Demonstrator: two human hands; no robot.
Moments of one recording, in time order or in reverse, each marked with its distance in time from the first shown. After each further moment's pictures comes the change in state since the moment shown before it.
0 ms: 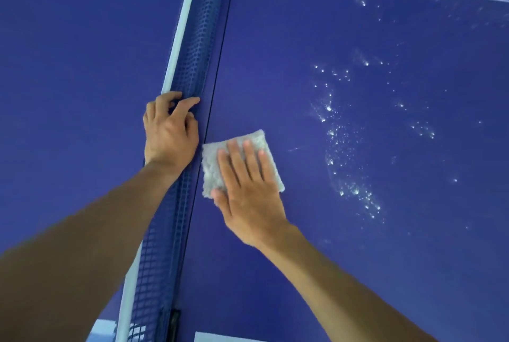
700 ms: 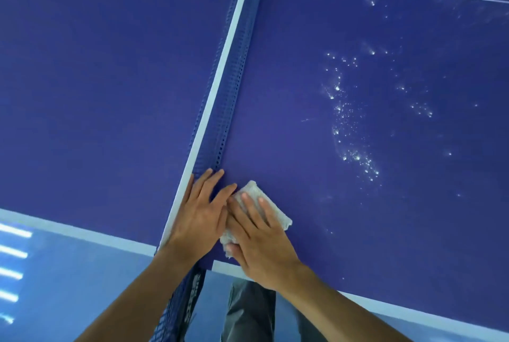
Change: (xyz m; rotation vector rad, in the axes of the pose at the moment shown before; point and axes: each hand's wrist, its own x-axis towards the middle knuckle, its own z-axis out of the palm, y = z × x) left_hand -0.228 0.028 -0.074 0.197 -0.283 0.259; right_hand -0.154 -0.047 0.031 -0.080 -0.043 -0.293
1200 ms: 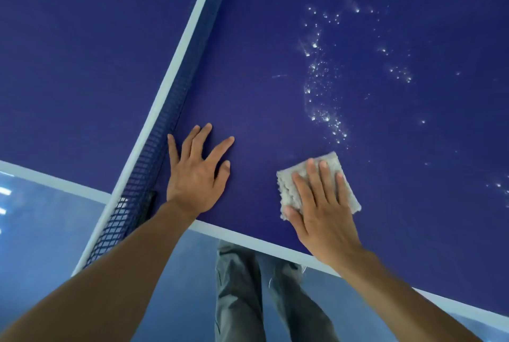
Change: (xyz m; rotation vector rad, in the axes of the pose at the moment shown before) left_hand 0.008 0.078 0.051 0.016 0.067 -0.203; right_hand -0.137 0.133 0.008 -0.021 0.049 0.267
